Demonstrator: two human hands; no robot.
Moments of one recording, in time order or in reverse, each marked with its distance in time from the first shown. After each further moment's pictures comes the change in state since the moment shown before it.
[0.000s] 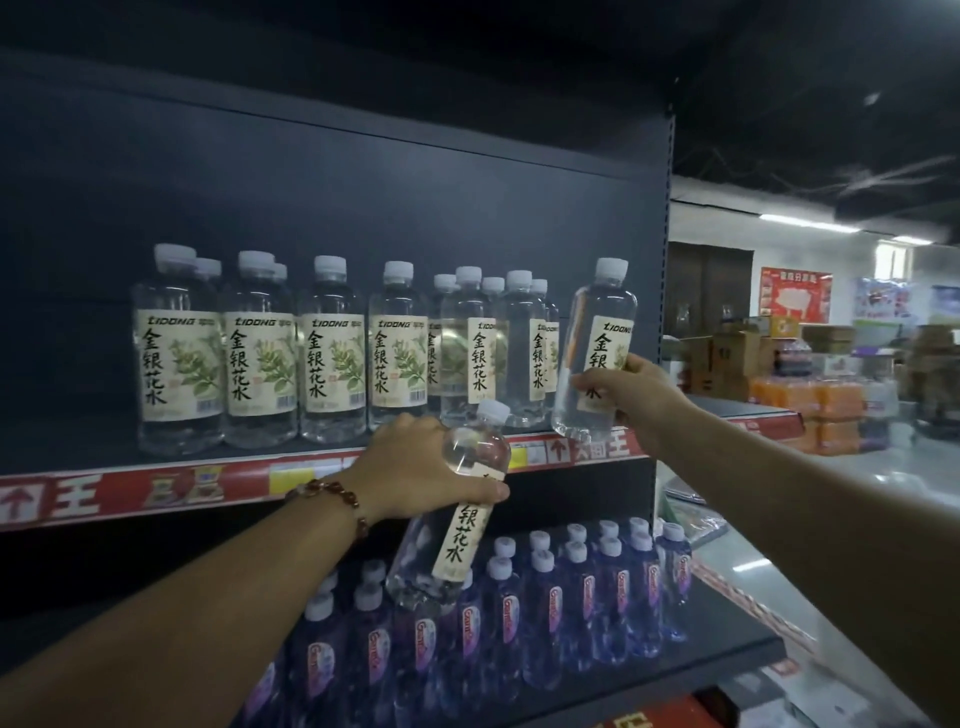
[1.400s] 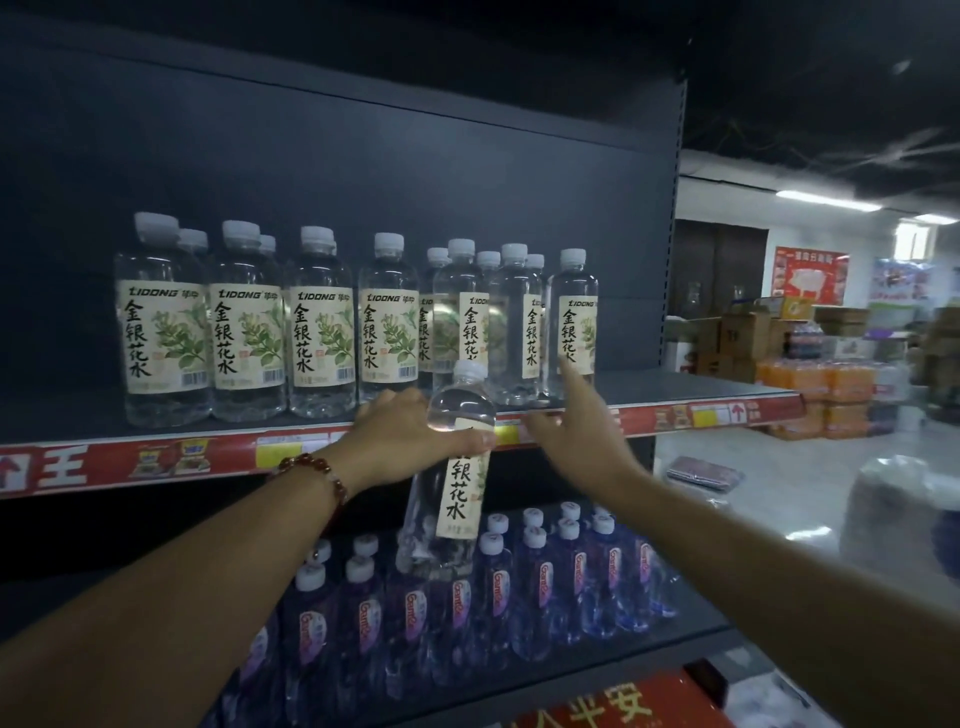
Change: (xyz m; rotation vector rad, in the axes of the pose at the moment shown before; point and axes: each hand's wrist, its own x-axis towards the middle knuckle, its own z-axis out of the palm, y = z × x) left_hand -0.001 0.007 -0.003 -0.140 -0.006 -0.244; right_hand -0.062 0.039 0.045 -0.523 -0.078 -0.329
